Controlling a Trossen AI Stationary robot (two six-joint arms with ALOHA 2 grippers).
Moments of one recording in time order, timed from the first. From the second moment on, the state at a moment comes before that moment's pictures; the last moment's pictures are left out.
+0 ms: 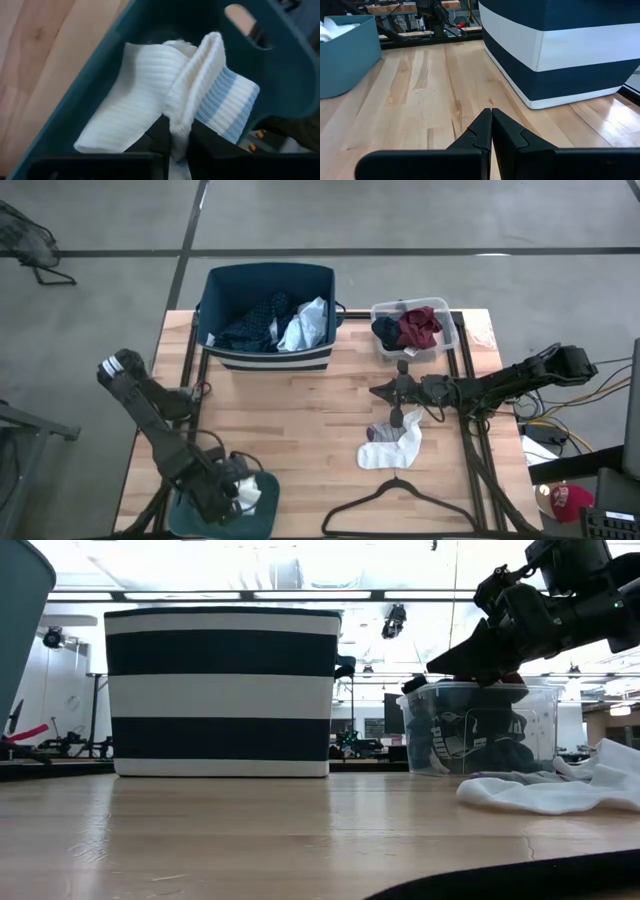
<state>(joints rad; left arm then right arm) -0.88 1.46 1.22 -0.95 -0.08 -1.39 0.06 1.12 0.22 0.64 0.26 0.13</state>
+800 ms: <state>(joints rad) -0.88 1.48 1.22 -0.94 -0.55 -1.03 0.06 1.12 0.22 0.63 0.26 0.16</state>
